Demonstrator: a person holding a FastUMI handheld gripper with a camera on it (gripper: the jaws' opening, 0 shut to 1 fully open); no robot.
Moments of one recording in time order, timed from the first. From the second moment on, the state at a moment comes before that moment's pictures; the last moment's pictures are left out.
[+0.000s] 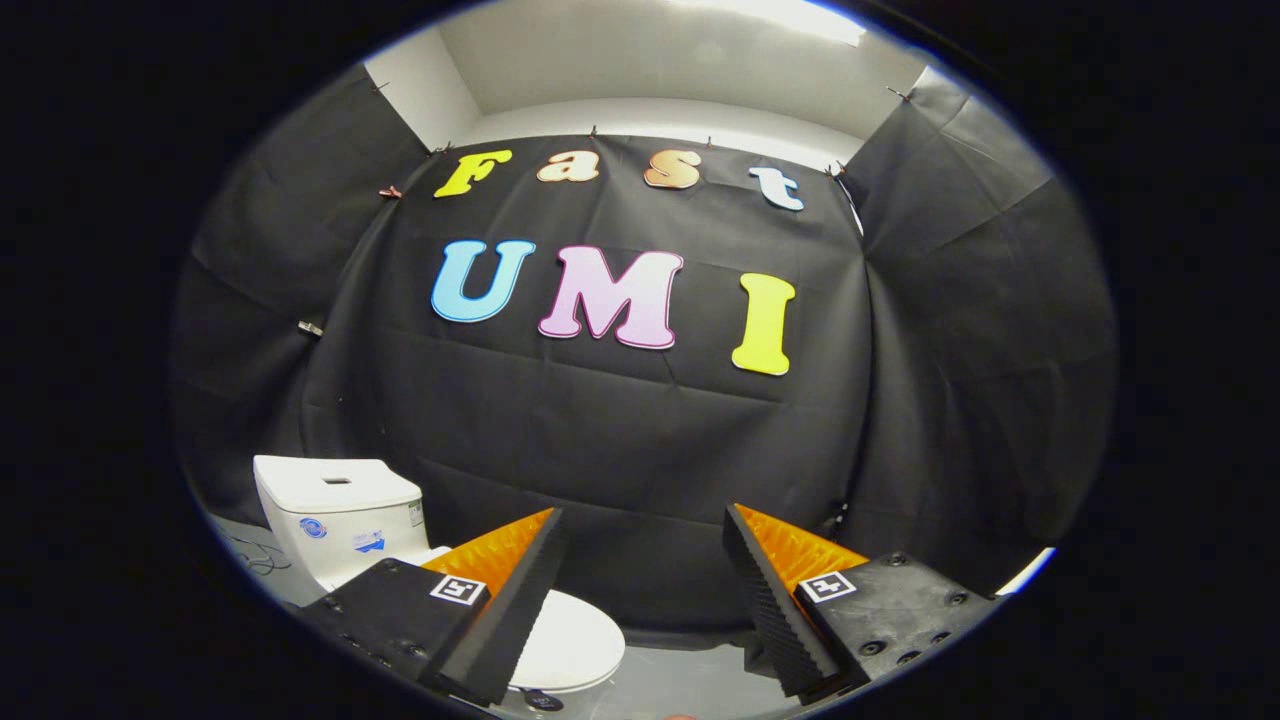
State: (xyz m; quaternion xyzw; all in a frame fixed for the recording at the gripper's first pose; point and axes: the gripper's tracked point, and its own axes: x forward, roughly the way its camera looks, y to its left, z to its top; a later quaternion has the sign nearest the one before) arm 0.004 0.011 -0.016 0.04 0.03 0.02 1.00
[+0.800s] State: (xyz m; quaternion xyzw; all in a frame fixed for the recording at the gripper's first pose) arm 0.056 -0.005 -0.047 0.13 0.08 -0.03 0.99
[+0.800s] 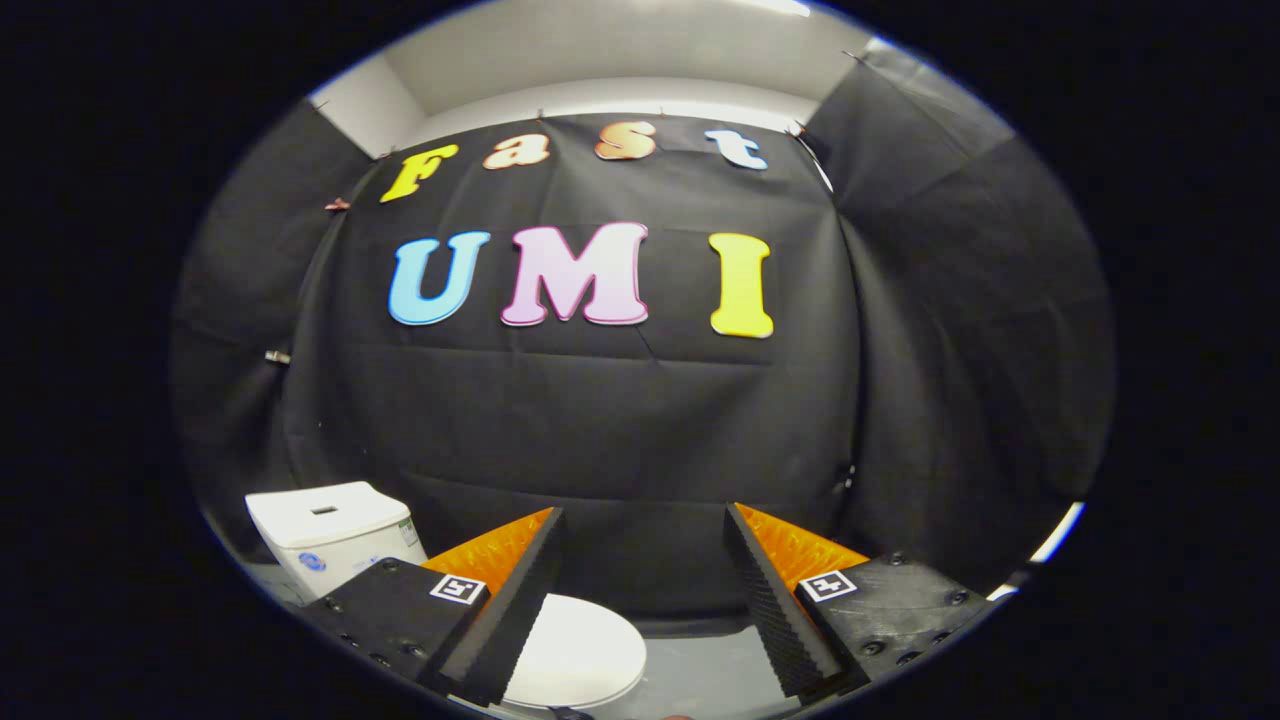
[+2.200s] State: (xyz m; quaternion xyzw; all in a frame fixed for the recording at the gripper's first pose) arm -0.066 0.114 -0.365 0.67 0.46 -0.24 0.53
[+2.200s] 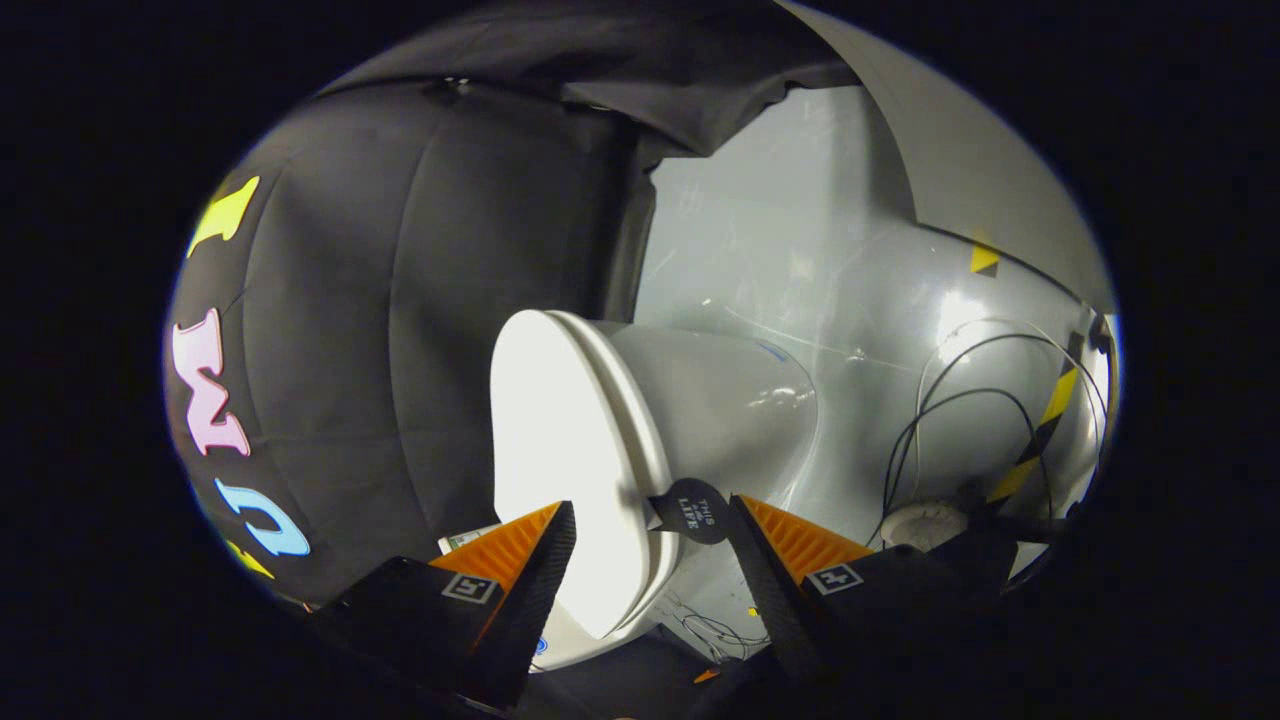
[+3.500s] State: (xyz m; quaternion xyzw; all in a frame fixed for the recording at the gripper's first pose) arm -0.048 0.126 -0.364 0.54 0.51 -0.14 0.65
